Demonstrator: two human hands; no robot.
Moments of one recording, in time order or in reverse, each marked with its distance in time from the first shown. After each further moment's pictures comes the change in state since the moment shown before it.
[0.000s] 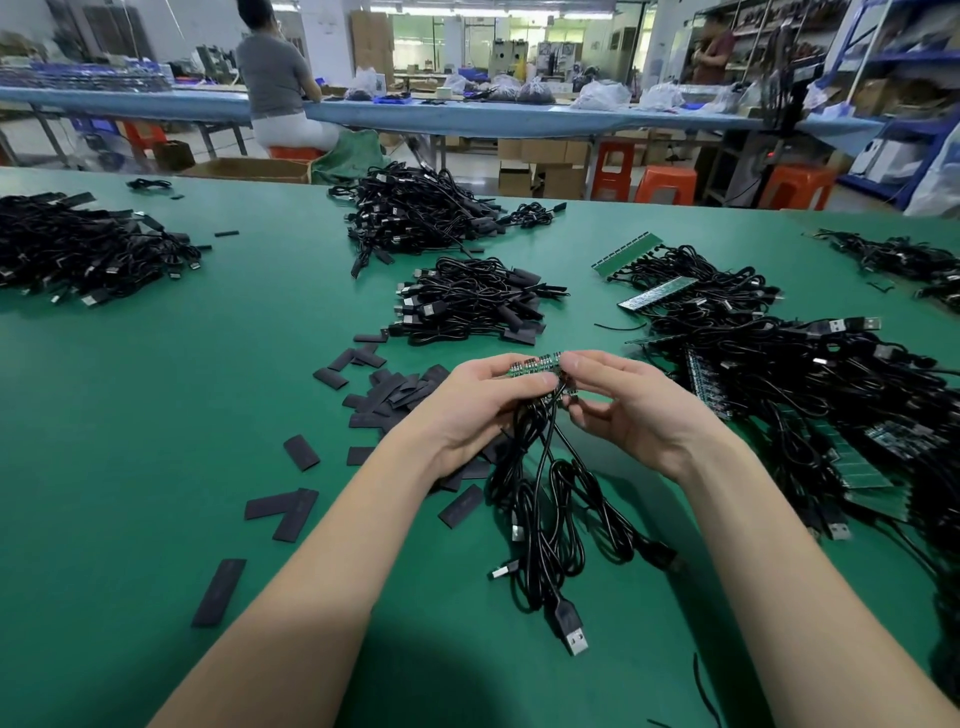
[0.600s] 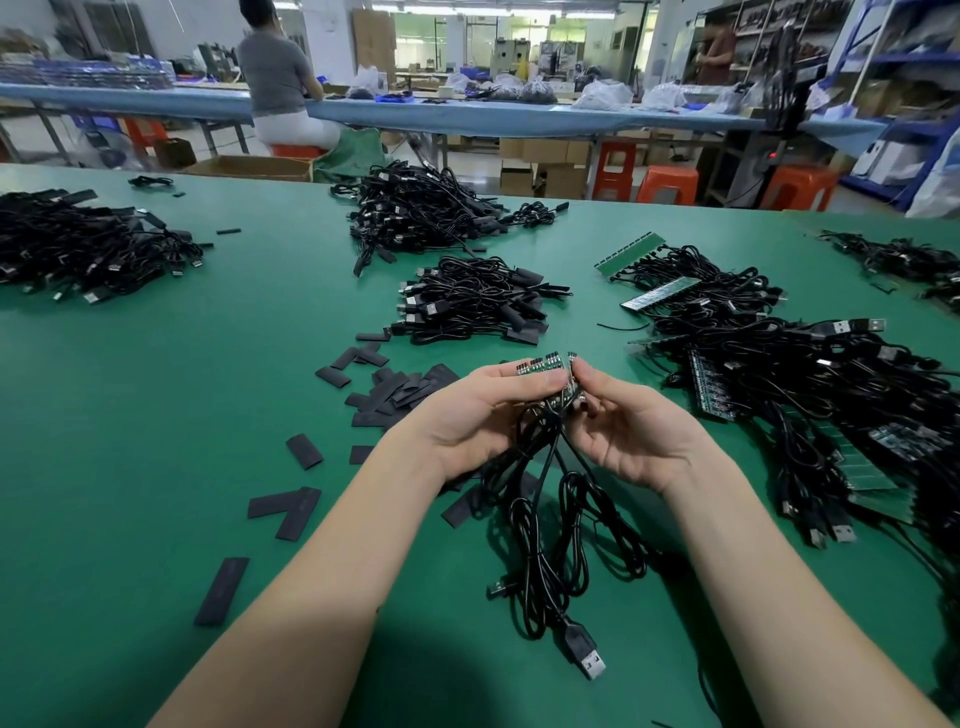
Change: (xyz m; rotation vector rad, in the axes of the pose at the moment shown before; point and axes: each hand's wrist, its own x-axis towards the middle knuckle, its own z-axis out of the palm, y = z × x) left_hand -0.008 0.003 0.000 -0.171 -0.247 -0.043; right_hand -0.005 0.009 0.006 0.384 -0.132 0.172
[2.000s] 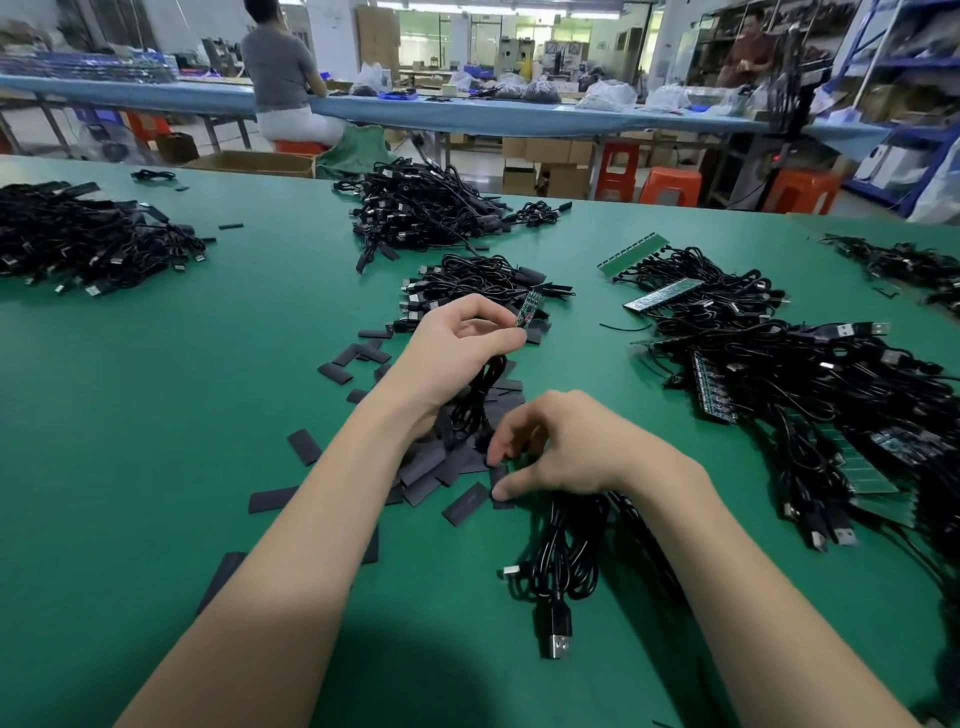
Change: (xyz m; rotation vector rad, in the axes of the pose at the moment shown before) left_hand 0.001 0.034 -0.015 0.595 0.509 0.282; right_hand 0.007 0.019 0.032 -1.742 -0.006 -0.182
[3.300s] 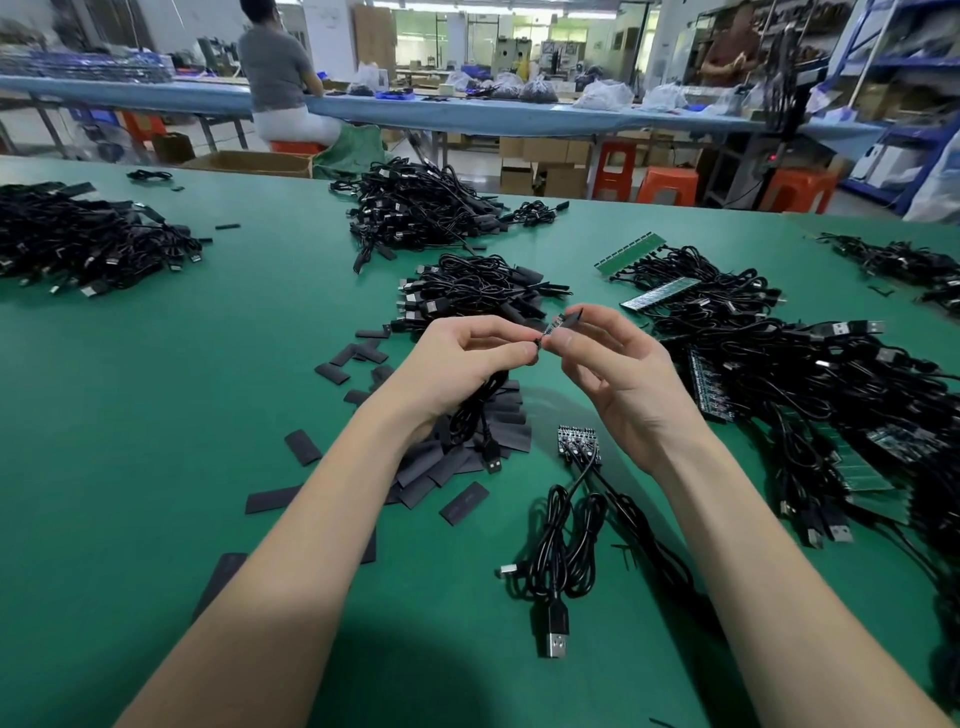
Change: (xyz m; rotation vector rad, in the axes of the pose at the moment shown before) left_hand -0.009 0.001 0.003 0.032 -0.124 0.021; right_hand -0.005 0.013 -0.021 1.381 0.481 -0.170
